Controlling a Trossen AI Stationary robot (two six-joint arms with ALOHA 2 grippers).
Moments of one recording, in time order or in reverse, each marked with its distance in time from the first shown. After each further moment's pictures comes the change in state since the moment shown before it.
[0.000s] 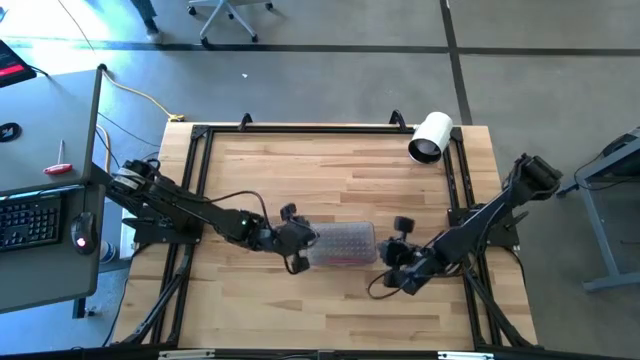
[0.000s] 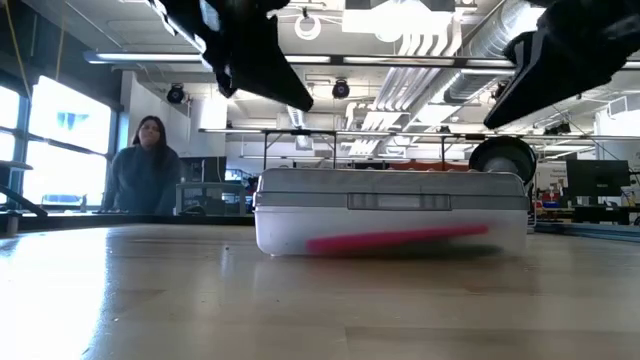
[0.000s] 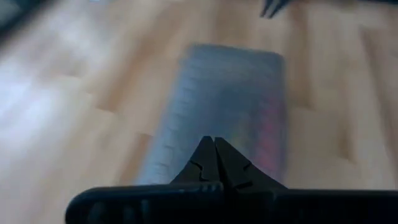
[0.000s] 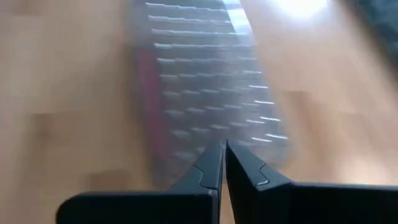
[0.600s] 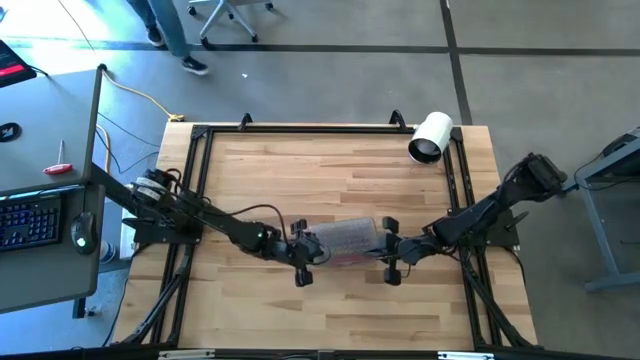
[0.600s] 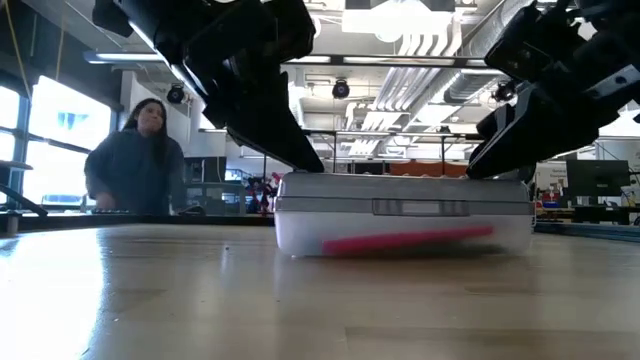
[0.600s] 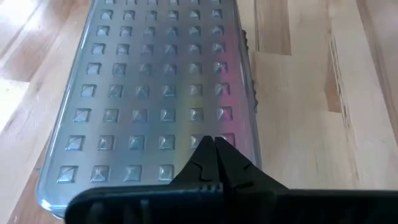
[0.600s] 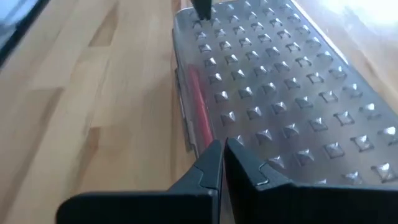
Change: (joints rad) left arm 0.000 0.231 0.005 0.071 0.179 -0.001; right arm -0.190 -0.009 -0.392 0.794 -0.396 -0.202
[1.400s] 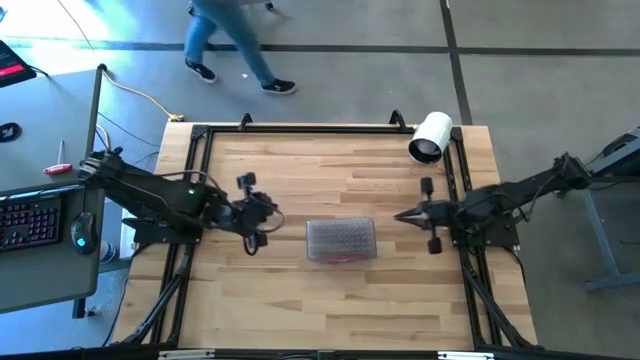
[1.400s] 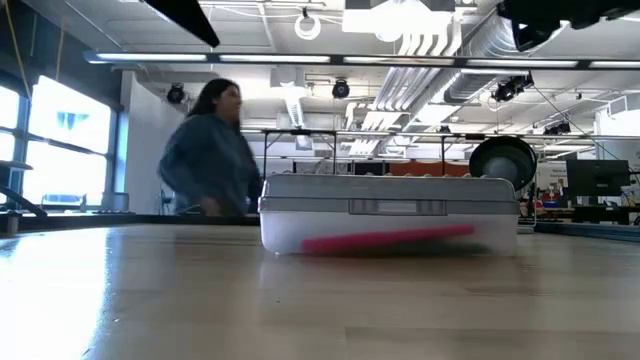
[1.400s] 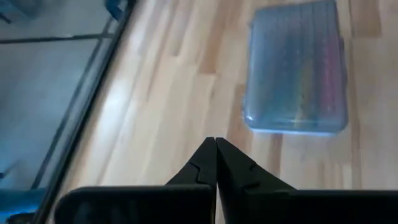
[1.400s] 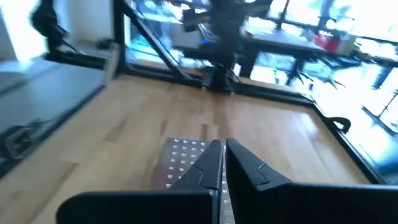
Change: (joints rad) left arm 0.001 -0.579 0.138 -0.804 -0.298 0.129; right arm -0.073 -0.809 0.016 -0.327 -0.041 -0.465
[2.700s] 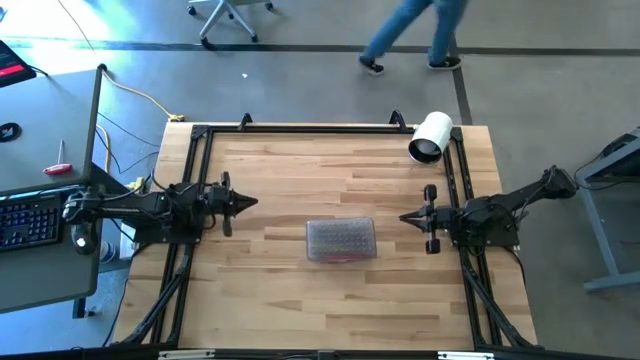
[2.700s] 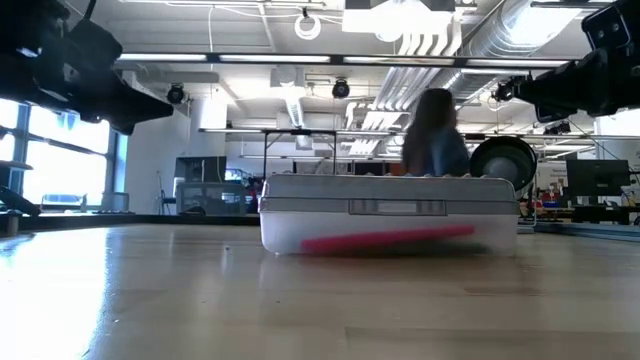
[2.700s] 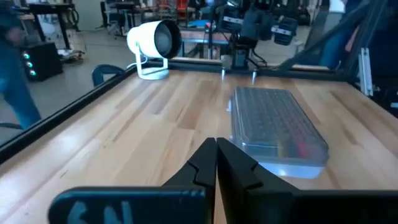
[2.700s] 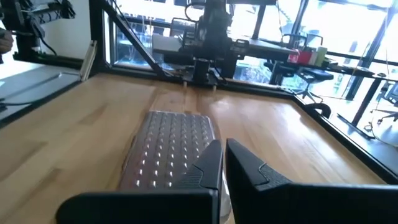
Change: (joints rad) left arm 0.355 -1.057 -1.084 0.845 0.473 0.213; right arm -0.005 -0.420 -0.465 0.192 0.068 -0.030
